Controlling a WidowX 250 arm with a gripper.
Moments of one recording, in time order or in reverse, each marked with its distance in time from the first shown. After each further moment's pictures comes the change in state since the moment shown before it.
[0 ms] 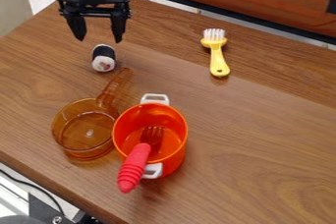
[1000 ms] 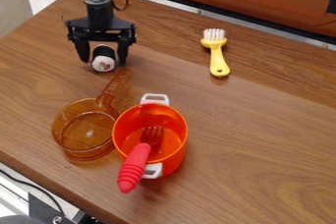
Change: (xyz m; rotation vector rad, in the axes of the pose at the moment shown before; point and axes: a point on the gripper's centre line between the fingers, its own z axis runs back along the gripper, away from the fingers) arm 0.001 -0.001 -0.040 0.089 0.015 0.076
